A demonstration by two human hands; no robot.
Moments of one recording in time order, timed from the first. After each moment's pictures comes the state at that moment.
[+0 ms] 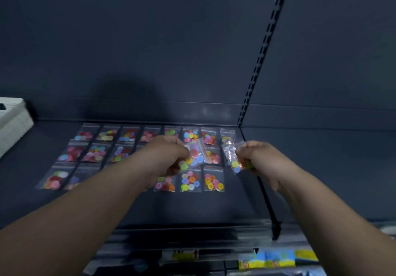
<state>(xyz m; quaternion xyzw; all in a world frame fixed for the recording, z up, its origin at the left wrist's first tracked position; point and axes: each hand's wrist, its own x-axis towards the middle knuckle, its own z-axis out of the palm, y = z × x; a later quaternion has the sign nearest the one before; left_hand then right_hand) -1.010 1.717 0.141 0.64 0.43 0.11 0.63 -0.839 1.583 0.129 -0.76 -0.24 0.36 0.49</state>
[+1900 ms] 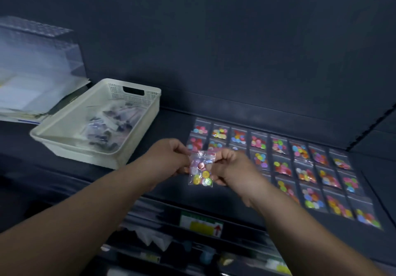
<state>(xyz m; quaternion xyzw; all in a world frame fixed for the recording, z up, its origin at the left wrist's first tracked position) -1.254 1.847 0.116 0.66 0.49 0.19 0.53 -1.105 1.765 0.105 -0.68 -0.36 0.45 0.45</state>
